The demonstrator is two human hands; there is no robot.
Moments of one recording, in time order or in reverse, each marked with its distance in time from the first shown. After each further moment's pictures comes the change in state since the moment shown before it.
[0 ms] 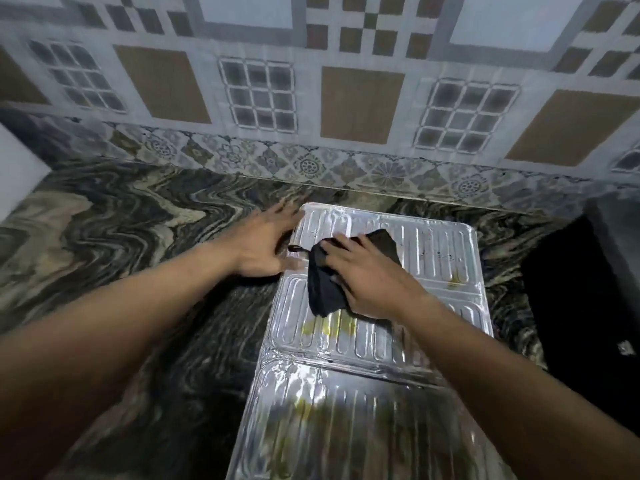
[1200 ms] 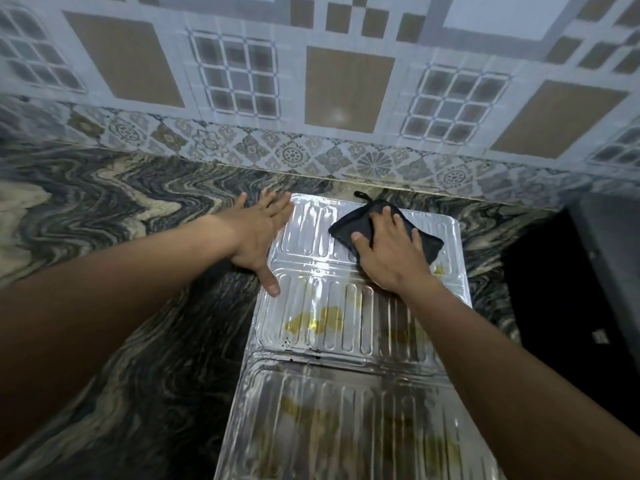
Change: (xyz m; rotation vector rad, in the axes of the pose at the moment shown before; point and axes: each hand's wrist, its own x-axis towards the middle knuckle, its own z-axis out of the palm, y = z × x) left_hand 0.030 0.003 -0.009 0.282 -0.362 -0.023; right_hand -0.005 0.047 0.014 0.282 0.090 0.679
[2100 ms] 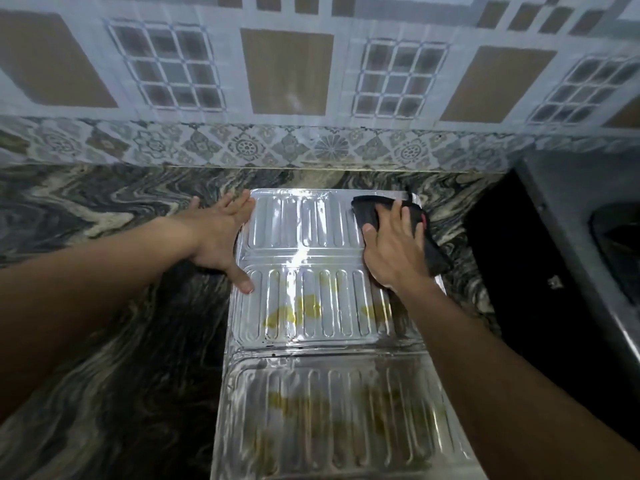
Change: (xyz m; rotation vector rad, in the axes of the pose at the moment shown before) left_hand 0.002 0.000 0.002 -0.048 -0.028 -0.004; right_hand -0.031 0.035 0.008 0.004 0.111 0.246
